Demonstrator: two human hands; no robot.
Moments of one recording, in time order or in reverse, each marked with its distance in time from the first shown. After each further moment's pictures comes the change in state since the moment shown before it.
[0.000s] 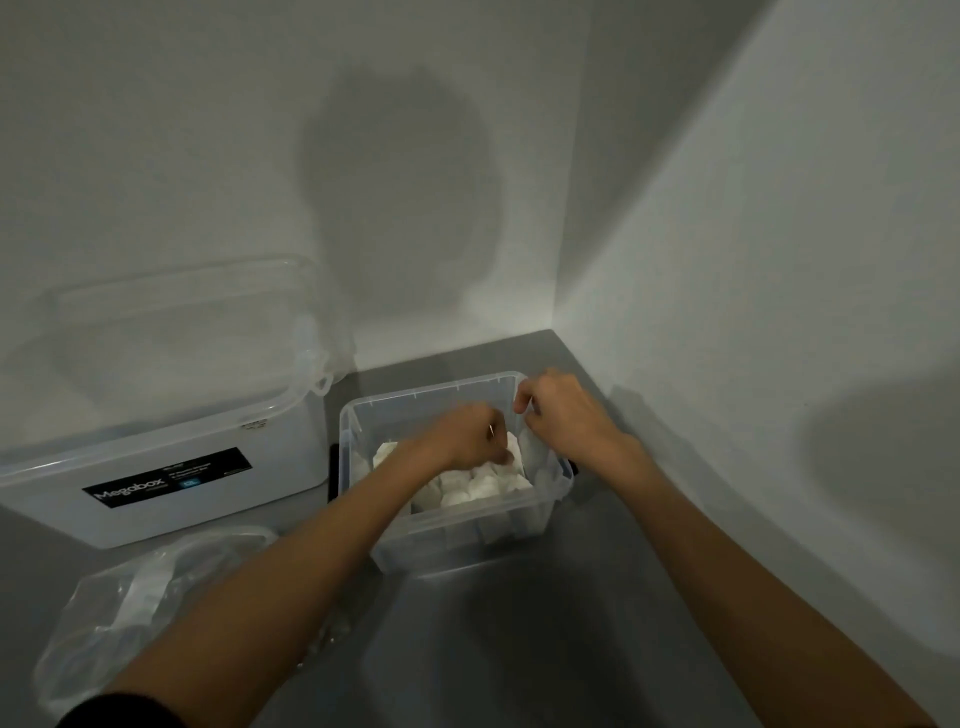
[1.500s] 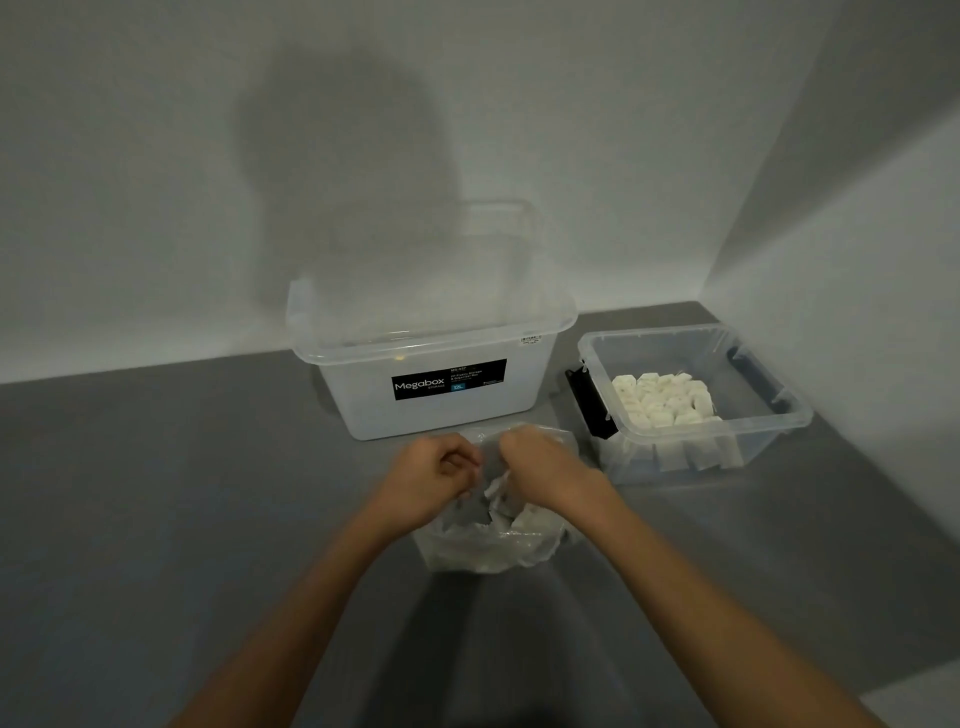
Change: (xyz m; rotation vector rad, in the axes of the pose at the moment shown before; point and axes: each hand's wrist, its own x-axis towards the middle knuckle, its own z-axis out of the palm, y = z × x) left_hand -0.284 -0.231 -0.025 -0.631 0.272 -0.097; right_hand -0.062 -0.302 0.138 -0.198 -0.361 -0.130
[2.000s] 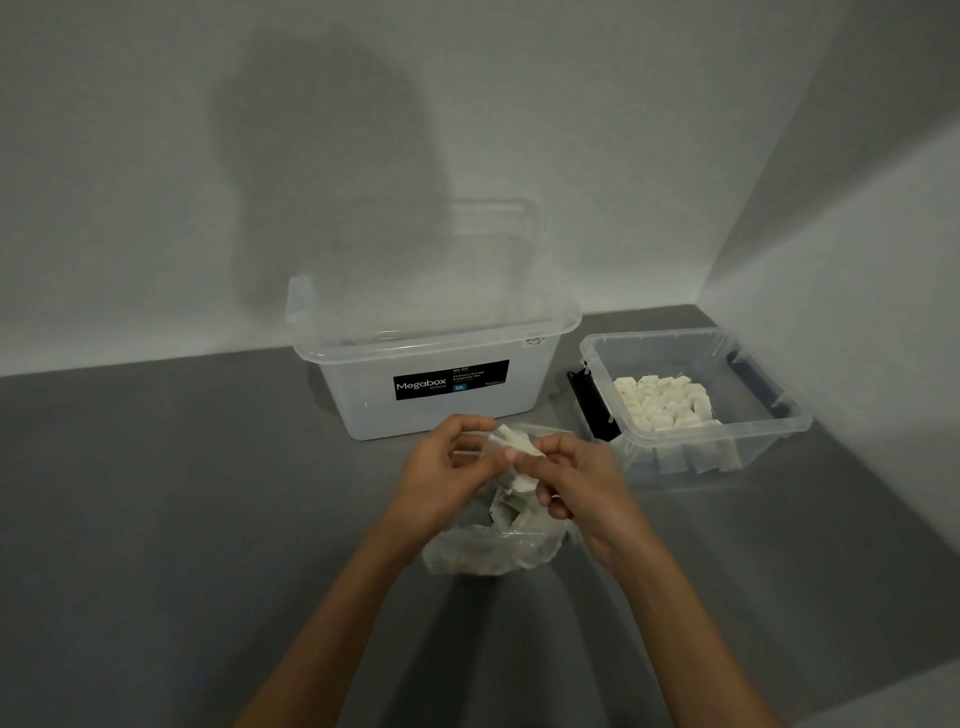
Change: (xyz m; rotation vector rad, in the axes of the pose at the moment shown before) left_hand -0.013 0.025 0.013 -0.414 0.130 -0.036; right_hand -0.049 0.003 0.004 1.463 0.260 0.293
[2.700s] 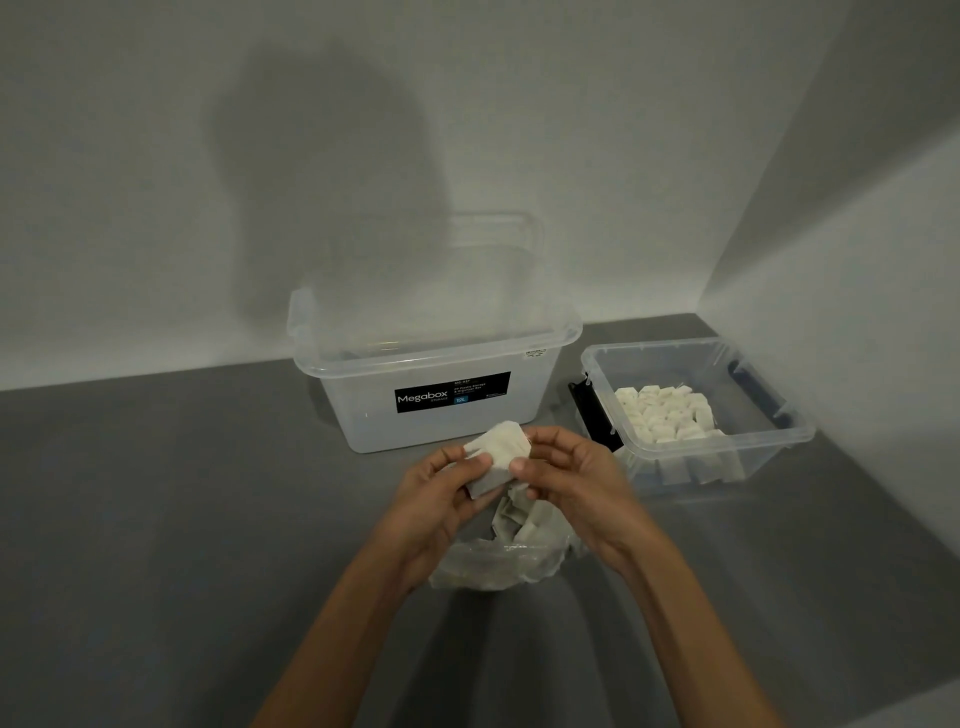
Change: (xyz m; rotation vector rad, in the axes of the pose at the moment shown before) left_hand -0.002 0.004 -0.001 -0.680 0.004 -0.300; right_hand 0.006 -0.005 -0.004 0.155 -0.172 -0.102
